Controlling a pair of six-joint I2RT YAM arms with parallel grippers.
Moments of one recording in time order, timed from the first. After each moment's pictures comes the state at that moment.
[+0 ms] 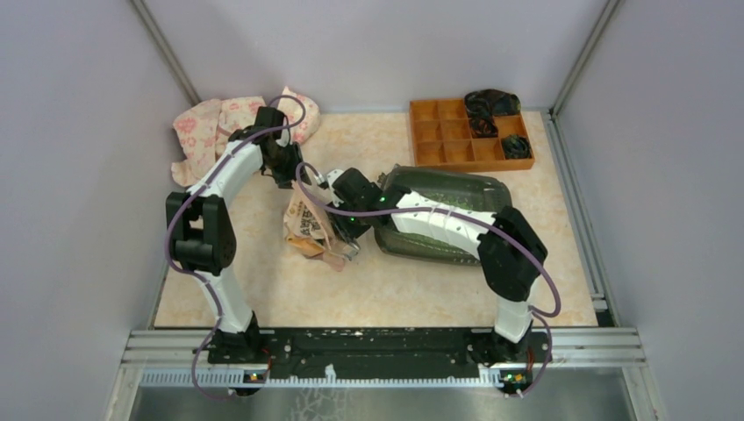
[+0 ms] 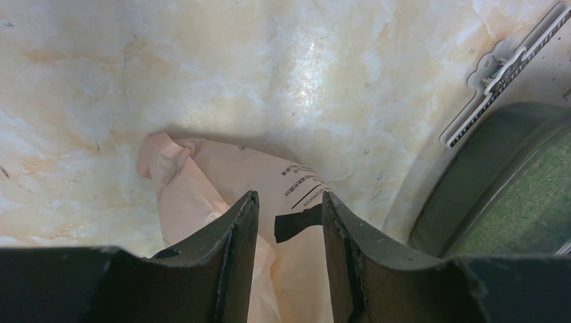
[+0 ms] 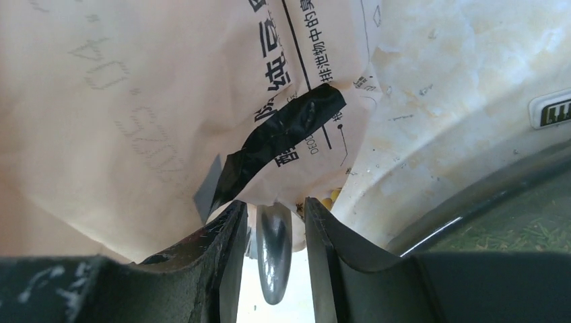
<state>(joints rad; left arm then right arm) -0.17 1.88 1.56 -0.78 0.15 -0.44 0.95 1.81 1.43 -0.48 -0.04 0.20</state>
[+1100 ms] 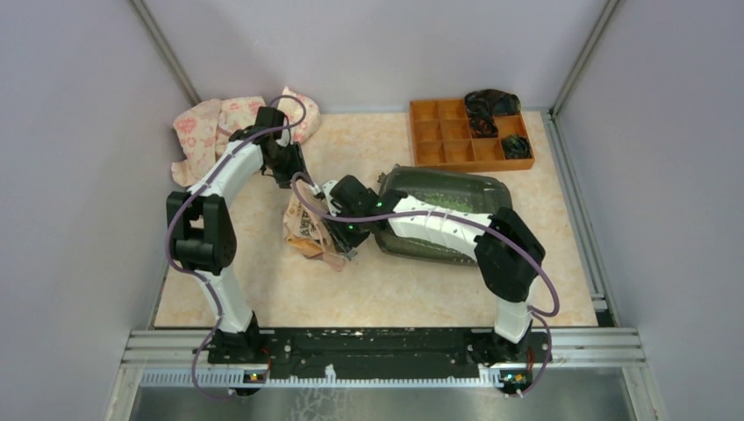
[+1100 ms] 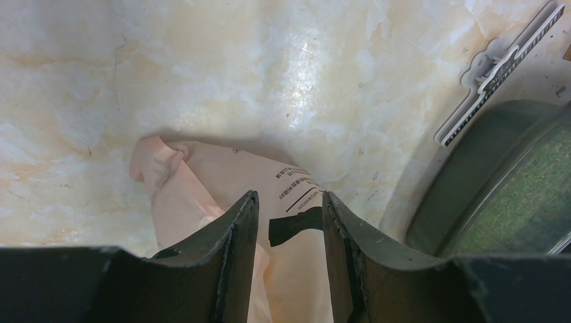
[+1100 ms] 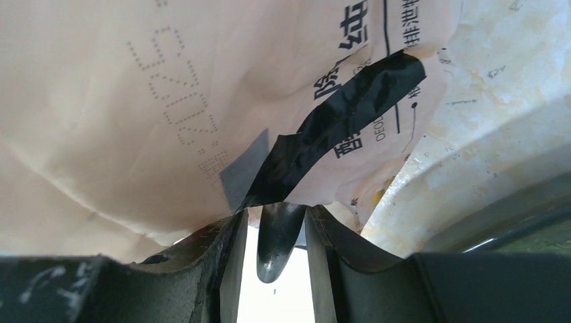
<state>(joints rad) -0.17 1.88 1.56 -0.78 0.17 -0.44 0.98 1.82 1.41 -0.50 -0.15 0.19</state>
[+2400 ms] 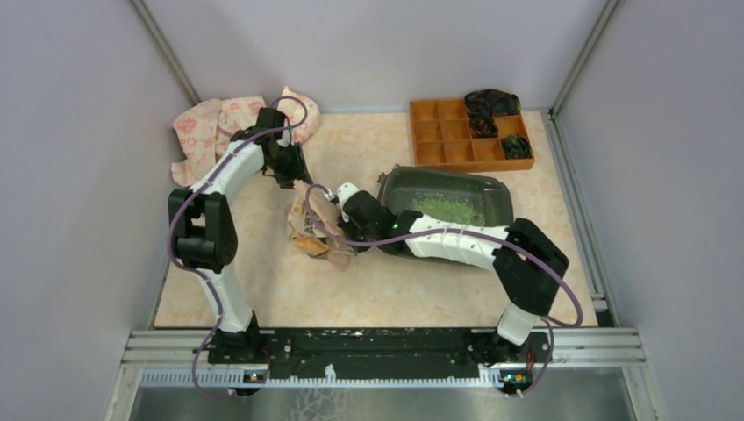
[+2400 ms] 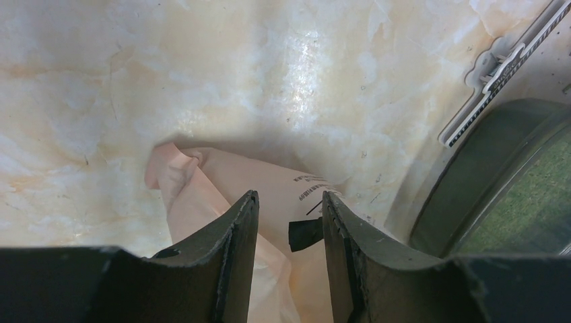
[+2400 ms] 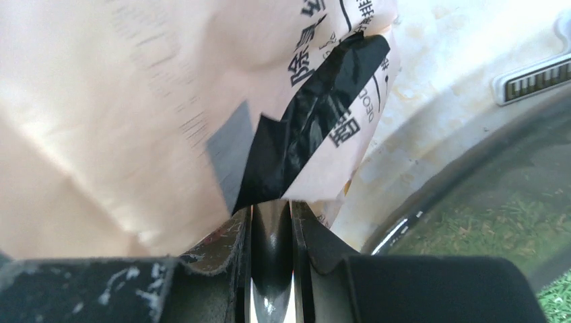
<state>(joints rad) -0.17 1.90 1.56 -0.76 0.18 -0.42 1.00 1.72 1.18 -0.25 0.11 0.19</state>
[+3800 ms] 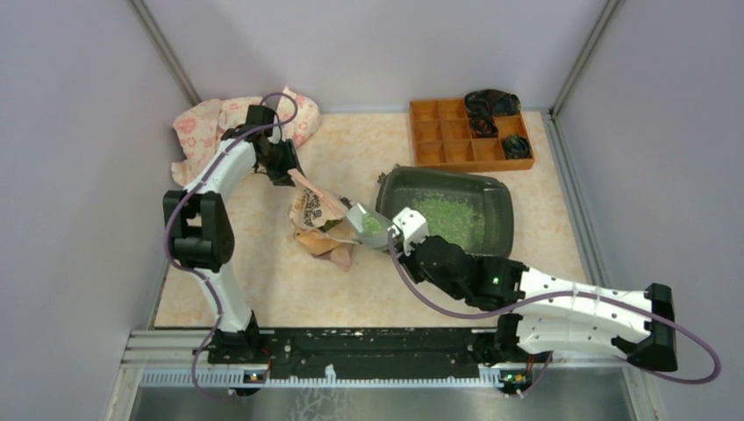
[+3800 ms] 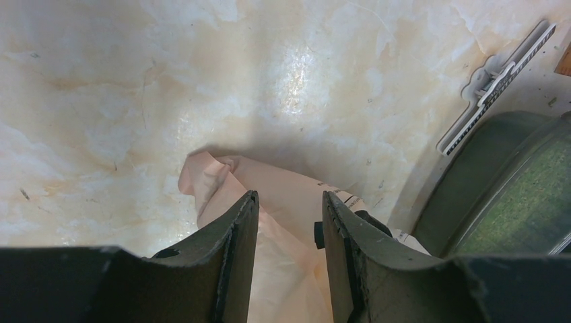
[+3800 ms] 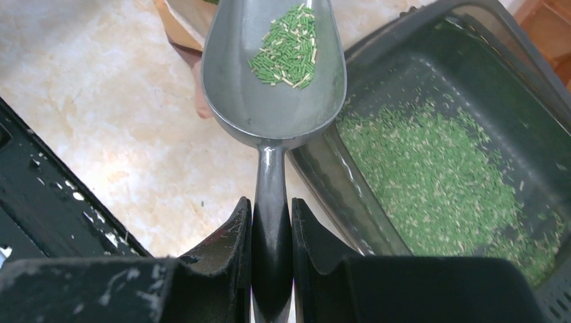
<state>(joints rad) -0.12 1.90 1.57 -0.77 0.21 -0.40 1.24 0.94 0.79 -0.39 0.45 0.15</state>
